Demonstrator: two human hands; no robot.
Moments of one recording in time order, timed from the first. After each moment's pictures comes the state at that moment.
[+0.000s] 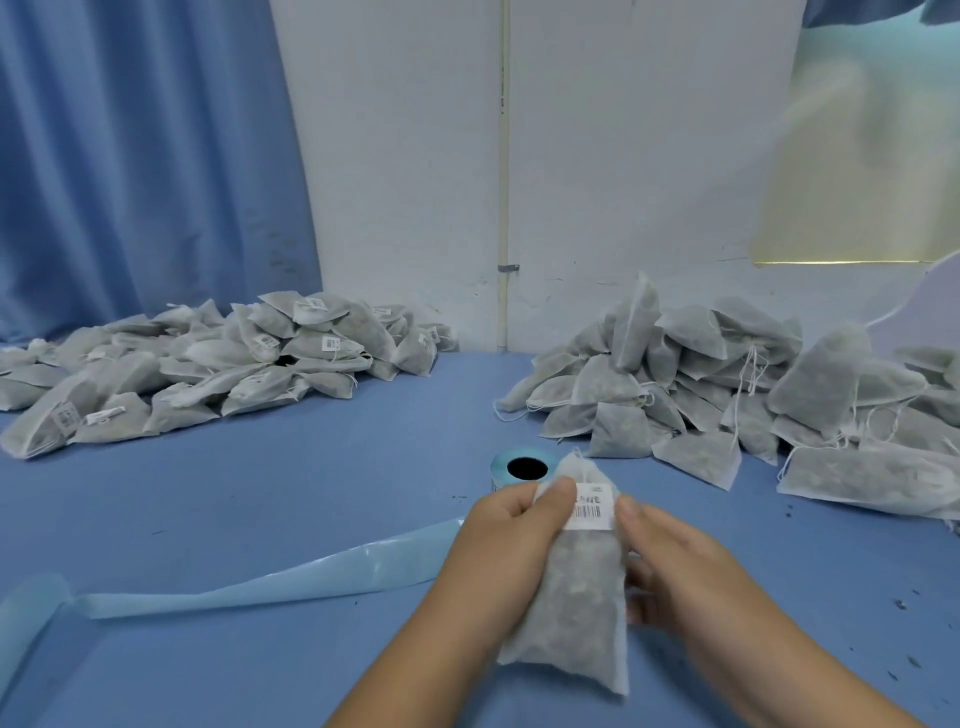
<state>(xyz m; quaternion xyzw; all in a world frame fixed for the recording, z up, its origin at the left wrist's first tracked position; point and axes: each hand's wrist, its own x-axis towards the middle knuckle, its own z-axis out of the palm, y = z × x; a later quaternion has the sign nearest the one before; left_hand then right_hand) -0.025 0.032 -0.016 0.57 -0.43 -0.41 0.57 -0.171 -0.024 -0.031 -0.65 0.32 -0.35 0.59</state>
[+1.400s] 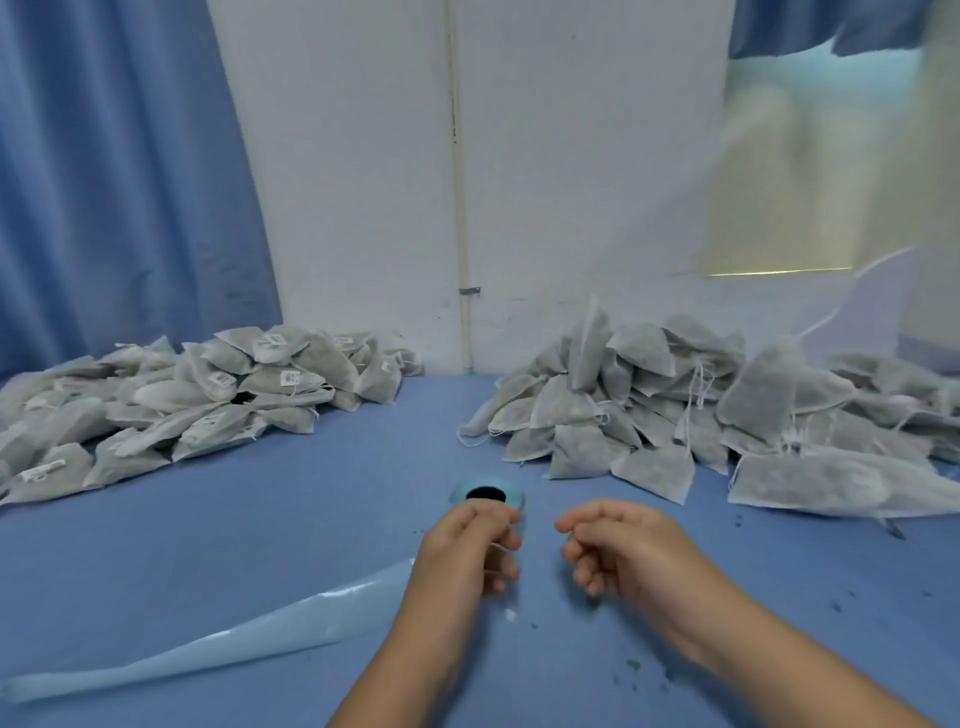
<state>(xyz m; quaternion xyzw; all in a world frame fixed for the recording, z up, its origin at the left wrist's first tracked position) -0.020 -0.004 -0.031 0.51 -0.36 -0.40 0.67 -0.170 -0.071 -0.024 -0.56 0.34 -0.37 0.66</state>
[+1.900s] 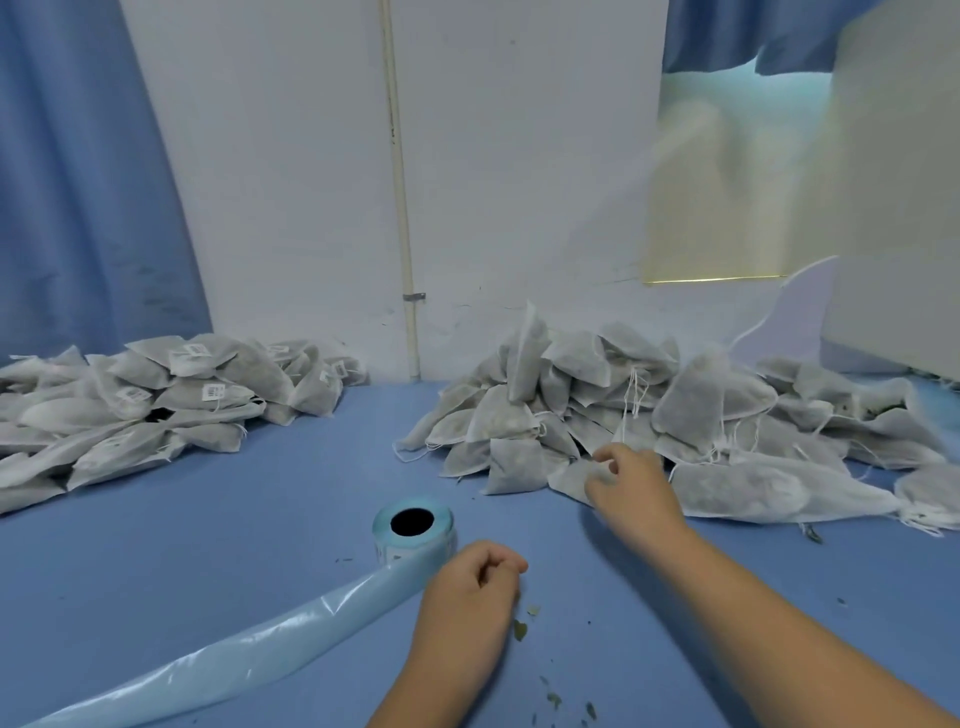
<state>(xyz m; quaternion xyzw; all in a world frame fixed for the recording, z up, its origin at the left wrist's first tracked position) -0.069 -0.049 -0.063 0.64 -0.48 -0.29 0.53 -0.215 -0.190 -0.030 -0.69 0.59 -0.35 0.22</state>
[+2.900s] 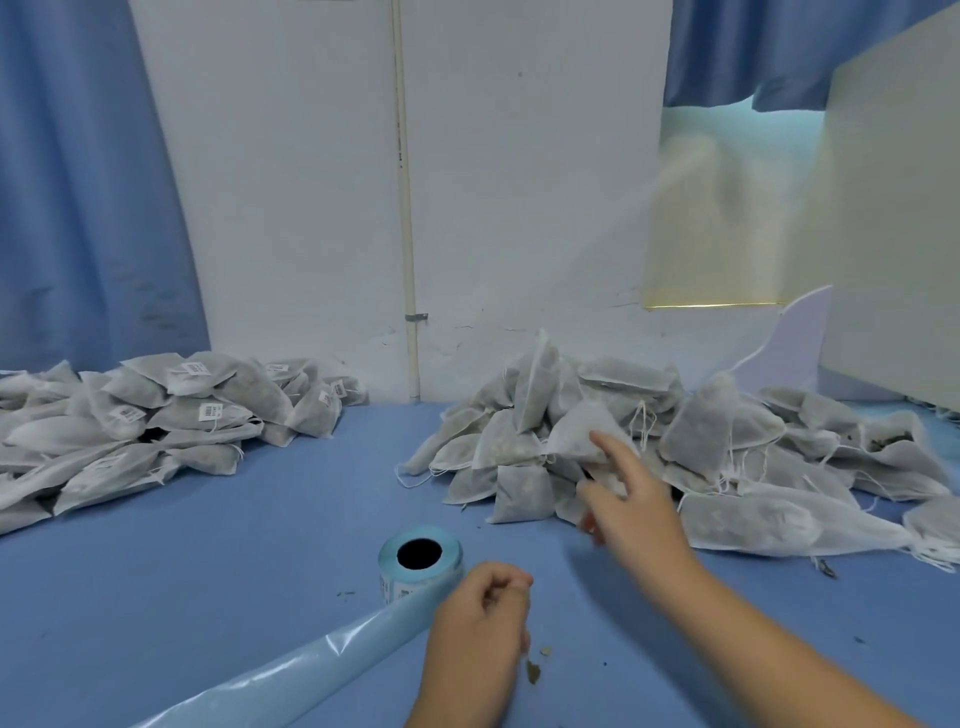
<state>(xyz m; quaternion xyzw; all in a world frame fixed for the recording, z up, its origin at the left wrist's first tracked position) -0.068 -0.052 -0.051 0.61 -0.44 -0.33 0.57 -0.196 -0.149 -0.003 -0.64 0.44 -0.51 0.36</state>
